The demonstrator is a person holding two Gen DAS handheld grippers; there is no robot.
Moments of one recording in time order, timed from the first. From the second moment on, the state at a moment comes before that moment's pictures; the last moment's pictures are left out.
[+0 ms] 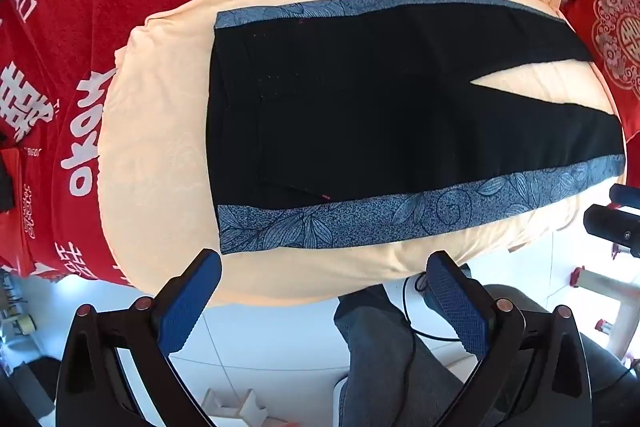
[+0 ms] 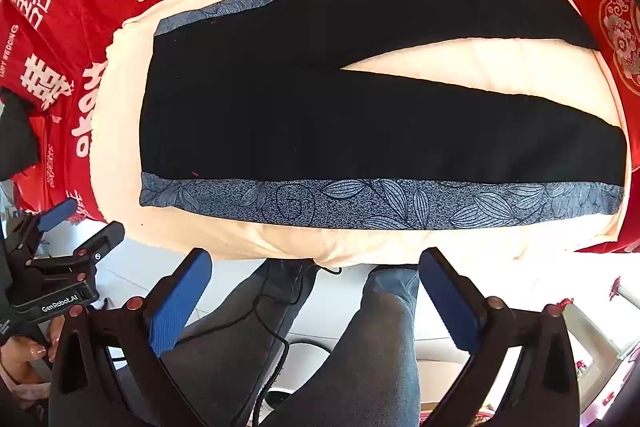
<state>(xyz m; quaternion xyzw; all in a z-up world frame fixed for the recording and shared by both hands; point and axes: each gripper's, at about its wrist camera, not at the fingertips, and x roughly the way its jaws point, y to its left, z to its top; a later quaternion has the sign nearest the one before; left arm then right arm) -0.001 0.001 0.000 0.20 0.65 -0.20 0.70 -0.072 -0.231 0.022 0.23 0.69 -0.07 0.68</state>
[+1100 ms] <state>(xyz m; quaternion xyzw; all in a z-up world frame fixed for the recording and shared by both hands) -0.003 -0.055 -0.006 0.30 0.67 -0.24 0.64 -0.102 -0.255 0.038 0.29 0.65 -0.11 0.69</state>
